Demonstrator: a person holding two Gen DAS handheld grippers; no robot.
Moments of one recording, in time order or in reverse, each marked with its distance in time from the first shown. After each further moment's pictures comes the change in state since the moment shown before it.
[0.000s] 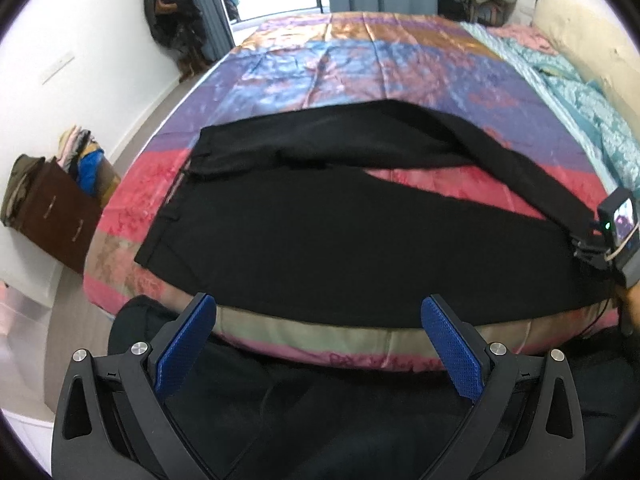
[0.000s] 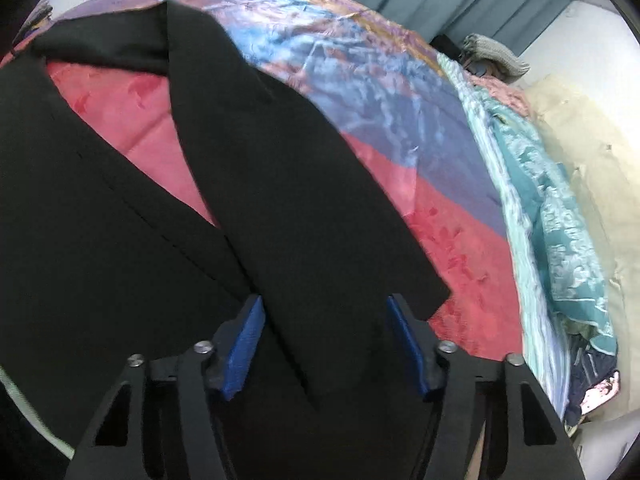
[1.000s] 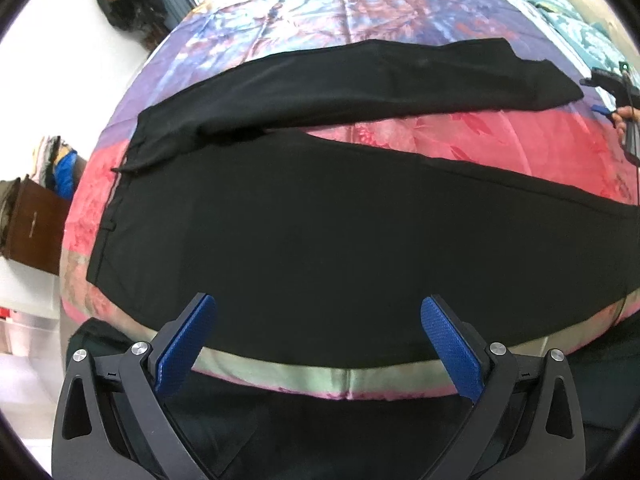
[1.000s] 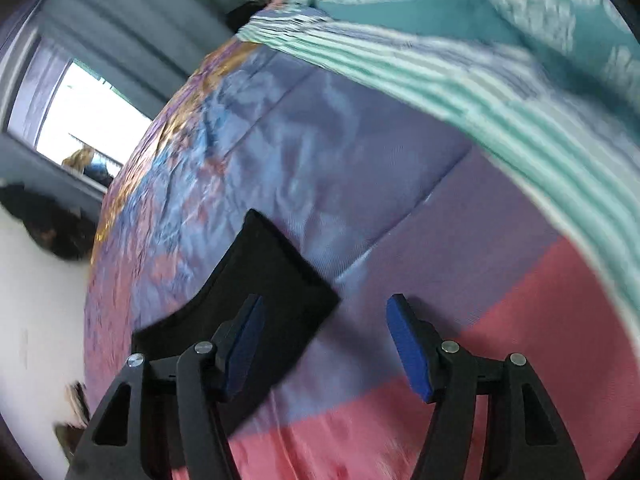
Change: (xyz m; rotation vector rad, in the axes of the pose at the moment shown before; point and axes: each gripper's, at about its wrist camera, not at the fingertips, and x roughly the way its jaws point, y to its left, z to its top) left arm 0.095 -0.070 0.032 0.108 0.186 0.008; right arm 0.177 -0.267 0.079 1.136 0.010 0.429
